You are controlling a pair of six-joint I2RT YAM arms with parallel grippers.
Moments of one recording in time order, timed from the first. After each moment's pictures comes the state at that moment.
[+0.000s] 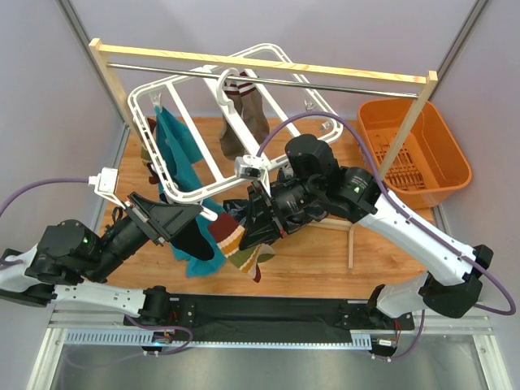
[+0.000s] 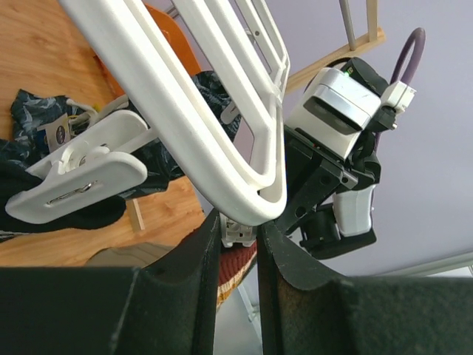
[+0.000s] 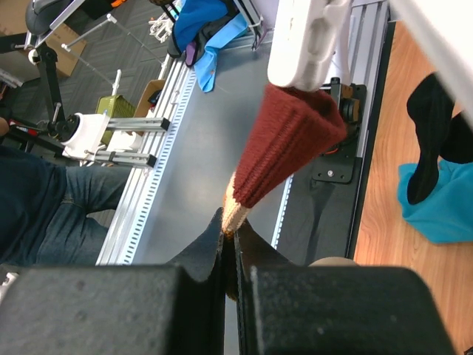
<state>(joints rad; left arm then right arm) -1.65 0.56 1.20 -0.55 -0.89 -0.93 0.97 1.40 1.65 -0.68 -1.00 0.14</state>
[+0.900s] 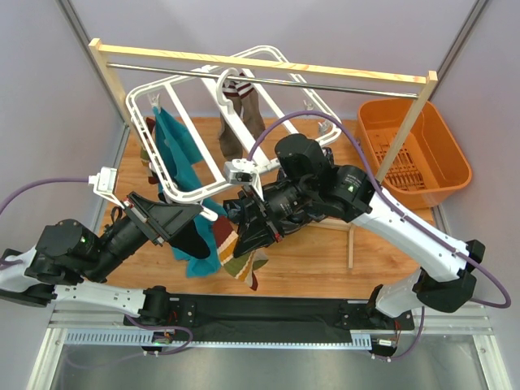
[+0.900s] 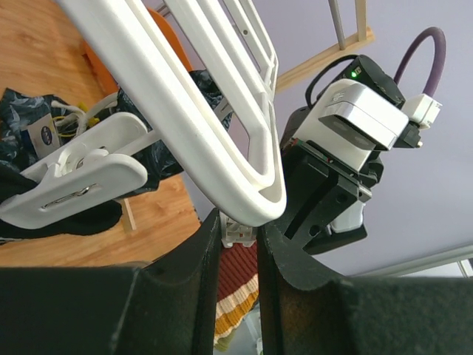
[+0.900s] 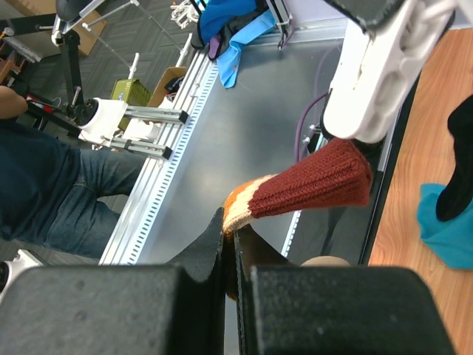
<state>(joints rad) -1.65 0.55 1.20 -0.53 -0.88 -0.93 1.03 1.45 1.74 -0.72 -1.03 0.11</state>
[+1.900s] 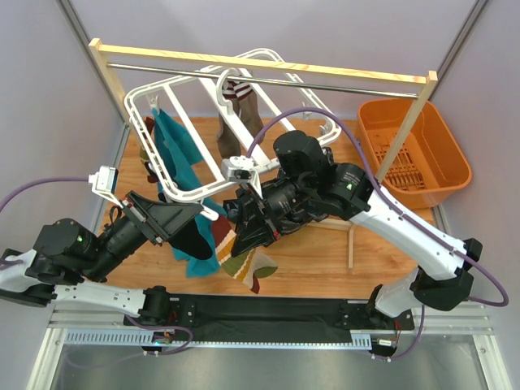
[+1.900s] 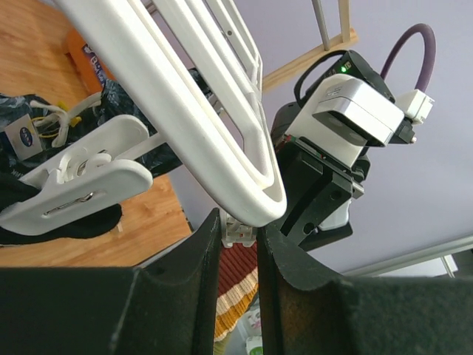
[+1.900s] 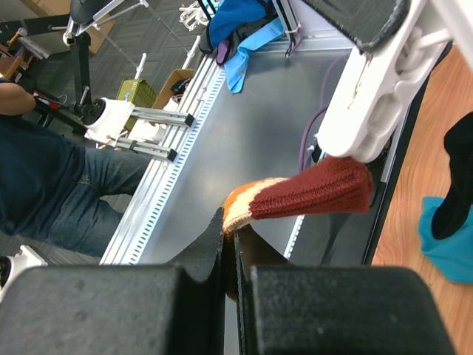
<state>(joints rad) -1.65 0.55 1.20 -0.49 -0.85 -0.93 1.03 1.47 1.78 -0.71 -1.06 0.12</state>
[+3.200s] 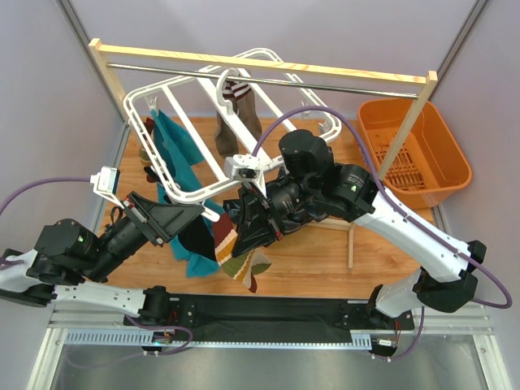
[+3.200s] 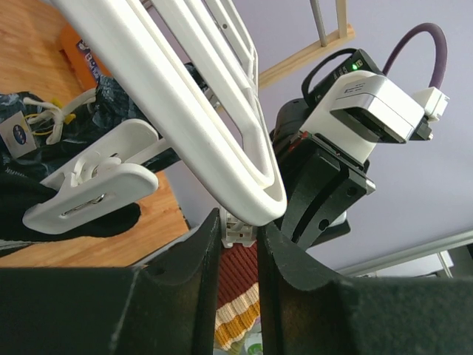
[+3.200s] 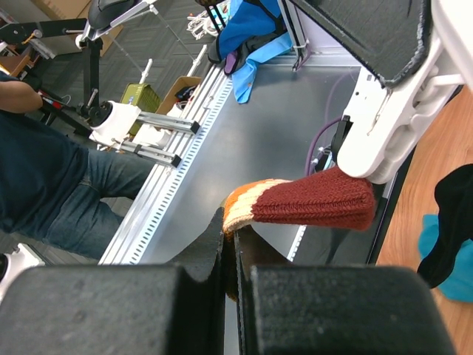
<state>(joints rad) -1.65 0.55 1.19 -0.47 -0.84 -0.93 1.03 1.45 1.77 -0.65 -1.08 0.14</state>
